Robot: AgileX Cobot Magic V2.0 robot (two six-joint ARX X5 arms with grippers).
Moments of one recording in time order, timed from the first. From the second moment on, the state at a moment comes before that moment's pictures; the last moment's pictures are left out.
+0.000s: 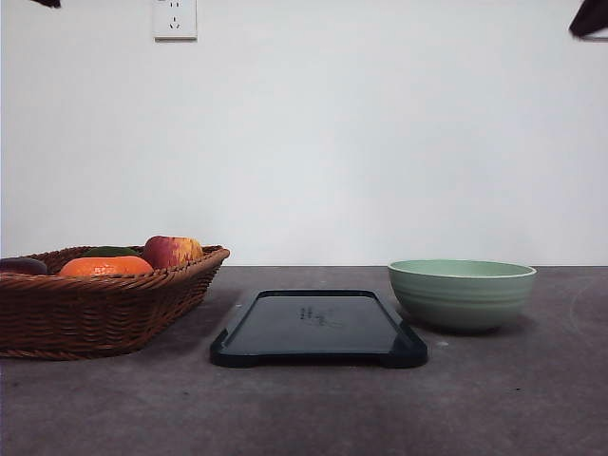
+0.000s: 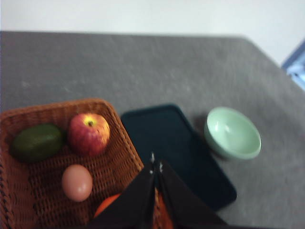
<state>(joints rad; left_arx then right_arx) -0.09 0.94 1.03 -0.59 0.51 0.00 0.11 0.87 0.89 -0.54 -0.37 -0.09</state>
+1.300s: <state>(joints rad) -0.12 0.96 1.03 -0.59 0.51 0.09 0.10 1.51 1.28 -0.85 -0.23 0.06</state>
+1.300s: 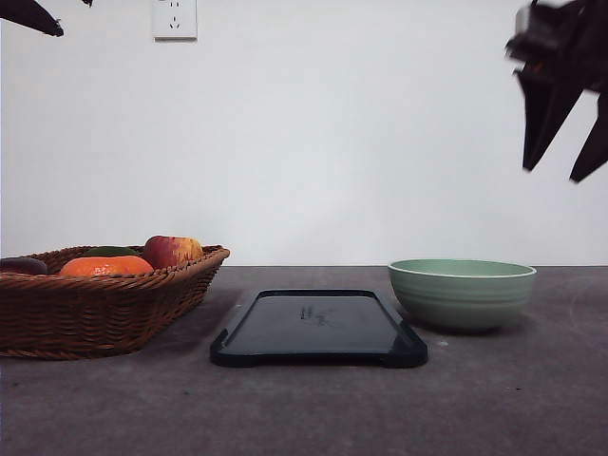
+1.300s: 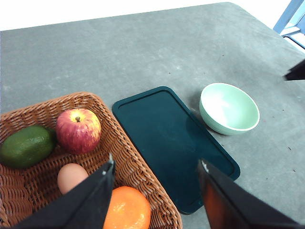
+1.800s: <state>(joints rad) -0.12 0.96 1.03 -0.59 0.51 0.09 0.10 1.71 1.30 -0.77 -0.23 0.06</state>
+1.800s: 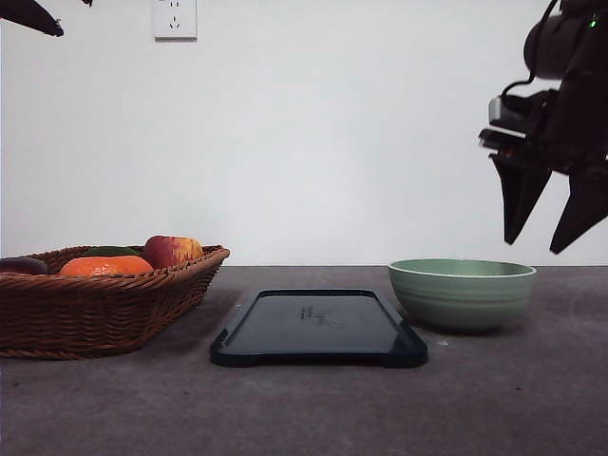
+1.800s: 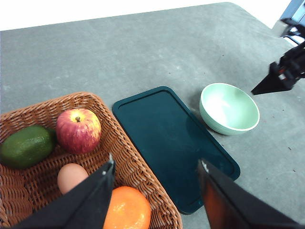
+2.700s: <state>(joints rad) -0.12 0.96 1.03 -0.59 0.51 0.09 0.11 1.80 1.43 -0.92 -0.25 0.06</state>
